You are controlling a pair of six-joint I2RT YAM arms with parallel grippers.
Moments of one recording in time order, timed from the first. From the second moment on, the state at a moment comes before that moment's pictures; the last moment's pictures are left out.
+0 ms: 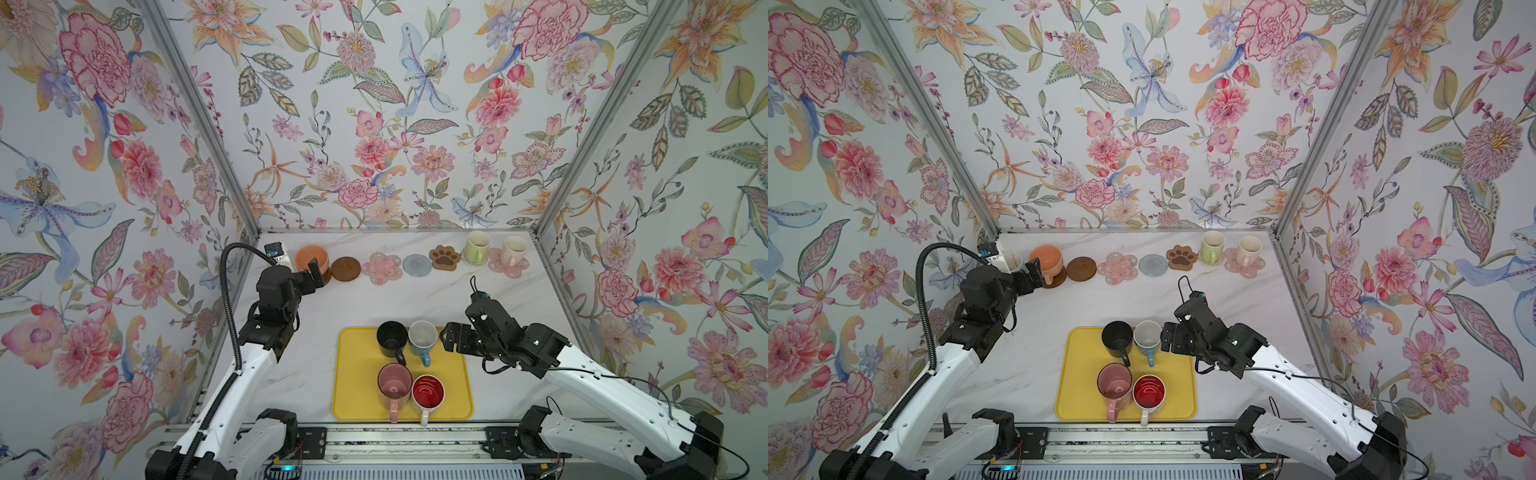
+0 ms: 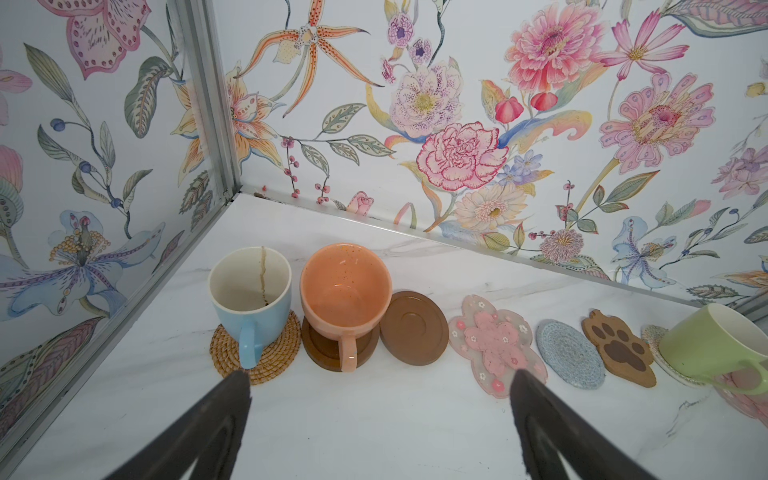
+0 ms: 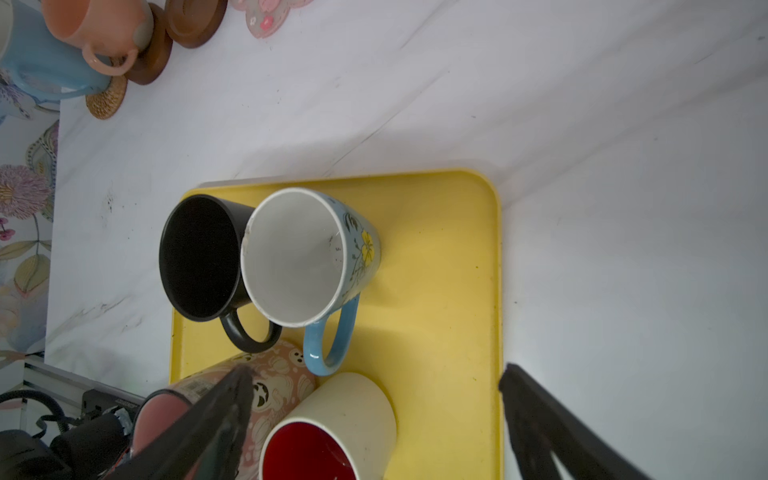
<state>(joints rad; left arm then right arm) -0.18 1.00 0.80 -0.09 -0.21 -0.28 0.84 1.02 0.89 -0.83 0.11 0.83</state>
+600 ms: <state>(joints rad) -0.18 0.98 0.80 -0.08 -0.21 -0.28 1.02 1.25 0.87 -0.73 0.12 0.90</state>
